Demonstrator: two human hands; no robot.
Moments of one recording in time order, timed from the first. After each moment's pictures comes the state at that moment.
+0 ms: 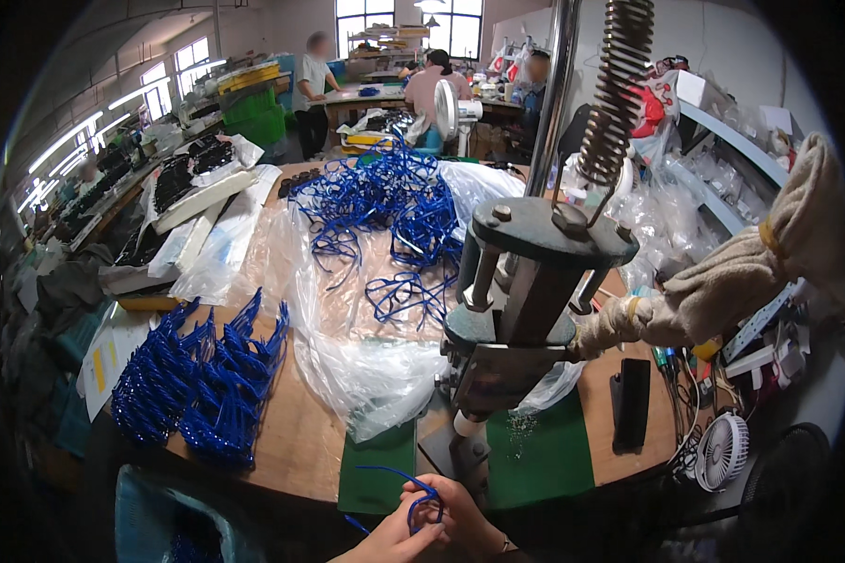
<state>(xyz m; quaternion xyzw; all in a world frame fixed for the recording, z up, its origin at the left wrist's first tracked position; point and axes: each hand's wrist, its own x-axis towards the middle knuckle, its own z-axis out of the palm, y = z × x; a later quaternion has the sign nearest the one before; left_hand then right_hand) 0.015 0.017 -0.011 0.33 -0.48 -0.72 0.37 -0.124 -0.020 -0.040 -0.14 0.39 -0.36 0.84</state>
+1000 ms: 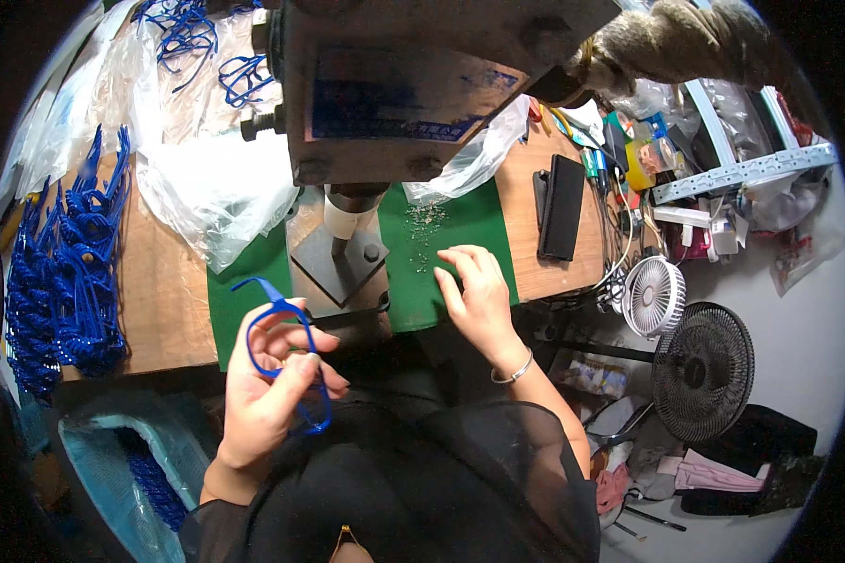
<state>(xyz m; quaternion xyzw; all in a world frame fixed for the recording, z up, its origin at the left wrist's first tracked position) 0.009 0.002 0.017 0.32 -0.31 -0.77 0.46 -0.250 -0.033 -0.044 -0.74 0.62 -0.24 0.08</state>
